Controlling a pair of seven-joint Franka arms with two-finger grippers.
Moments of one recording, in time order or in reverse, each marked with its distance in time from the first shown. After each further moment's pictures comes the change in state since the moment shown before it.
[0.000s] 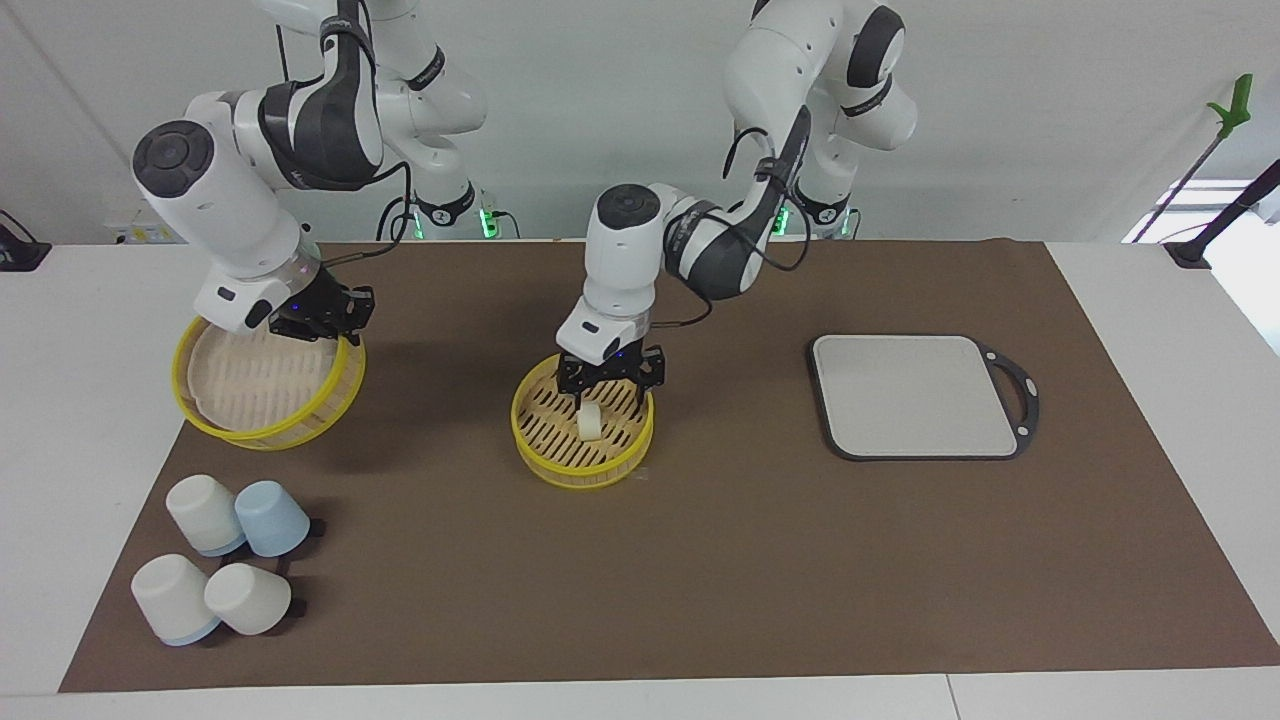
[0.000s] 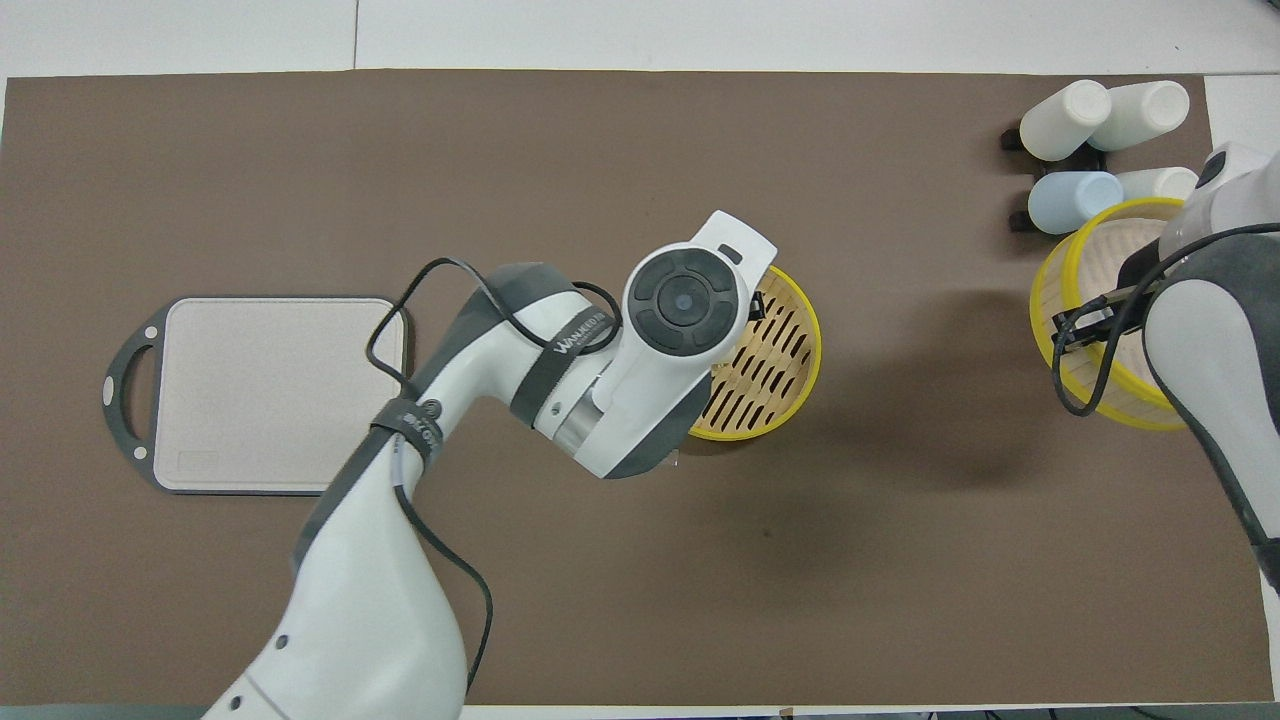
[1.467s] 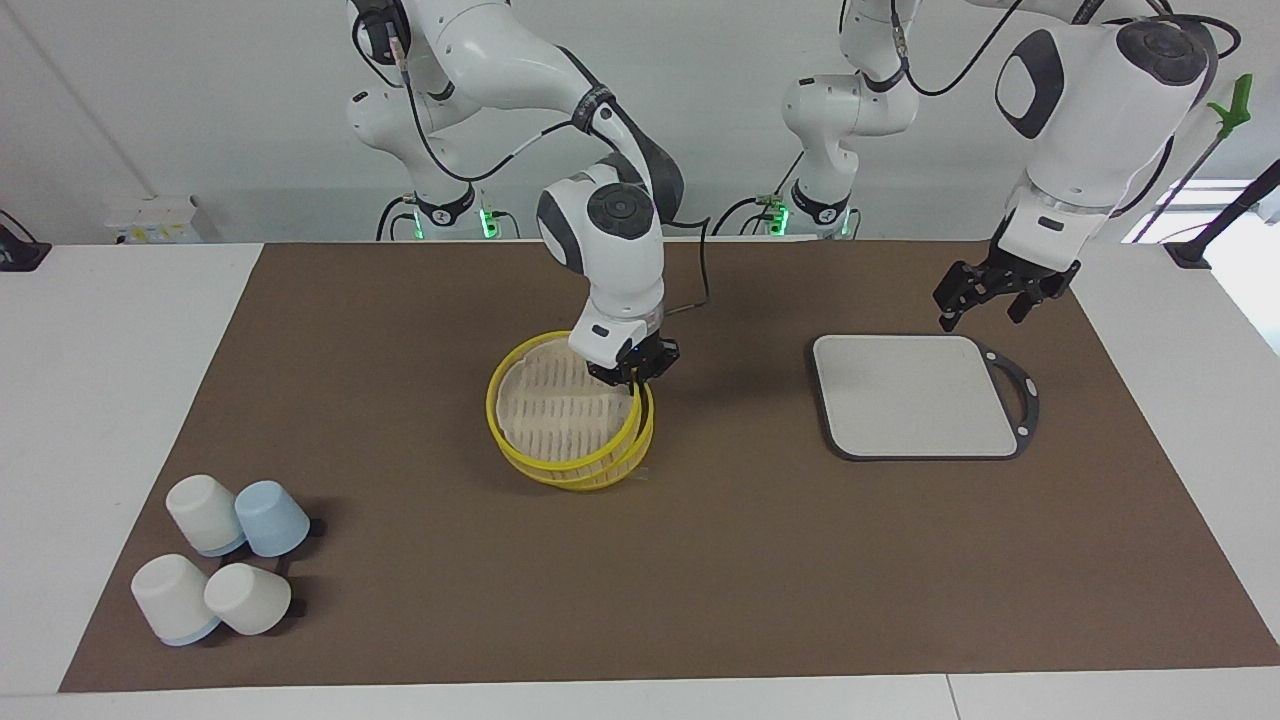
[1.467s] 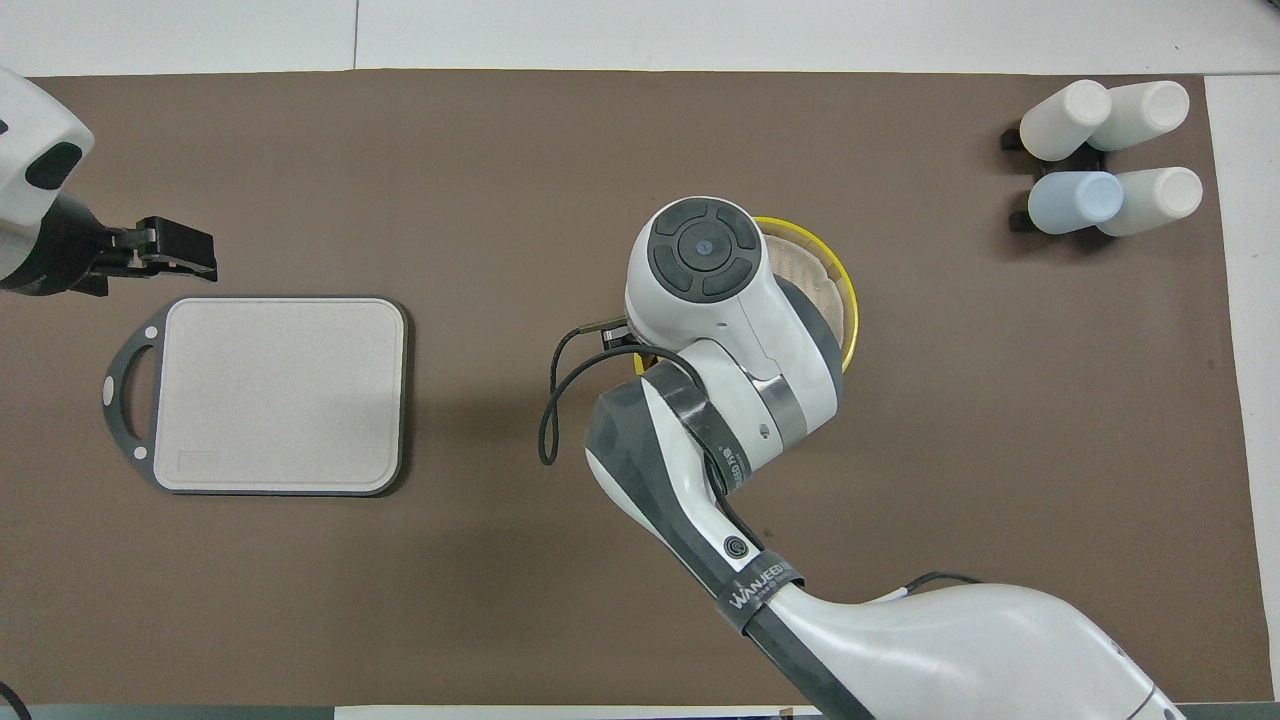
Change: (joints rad) left arm 0.626 -0.429 0.005 -0.159 -0.004 -0.403 0.727; right arm 0.565 0.348 0.007 0.184 0.028 0.359 0.653
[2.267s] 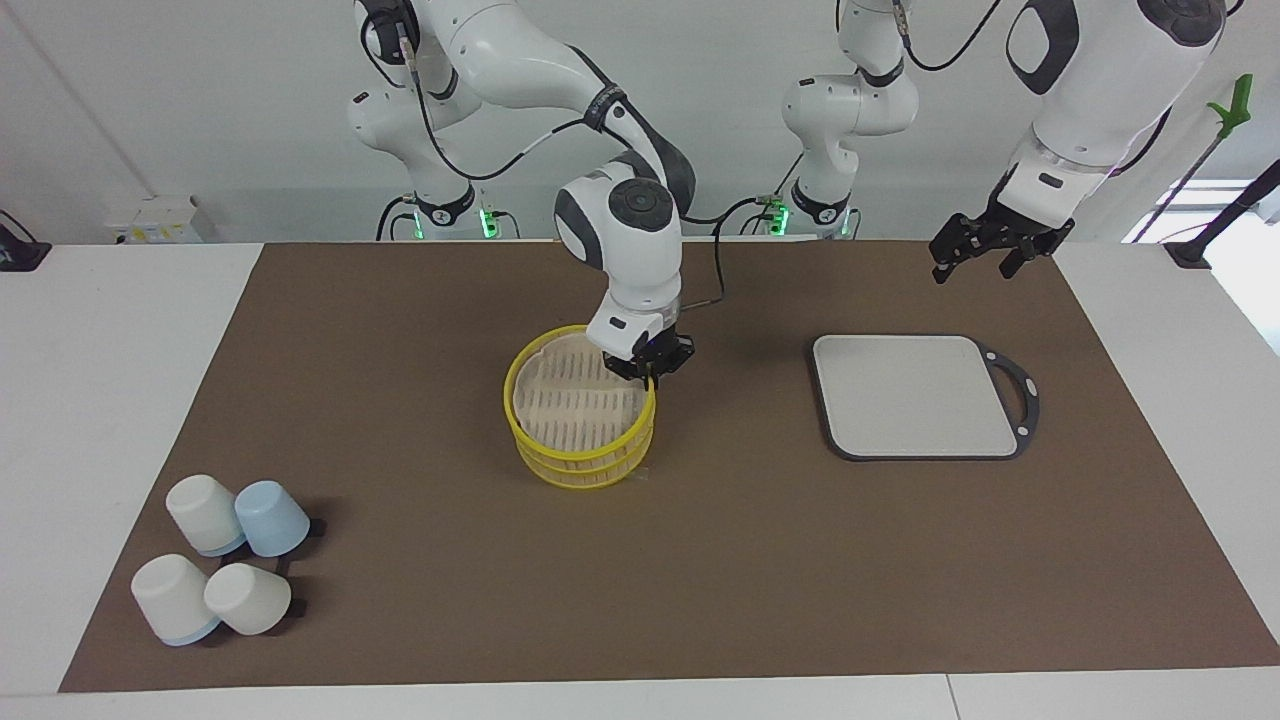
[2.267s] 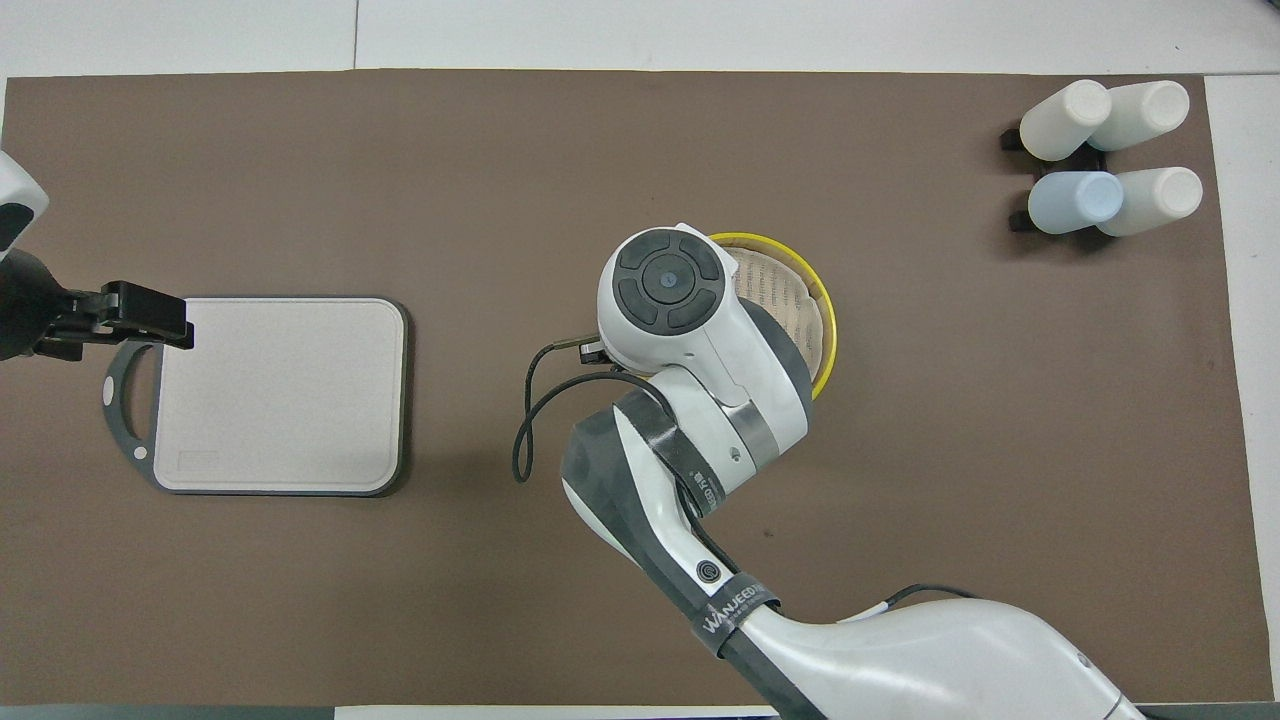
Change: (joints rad) left arm 0.021 -0.074 0.003 -0.019 -0.037 -0.141 0.041; right arm 0.041 0.001 0.000 -0.022 -0.005 0.037 0.076
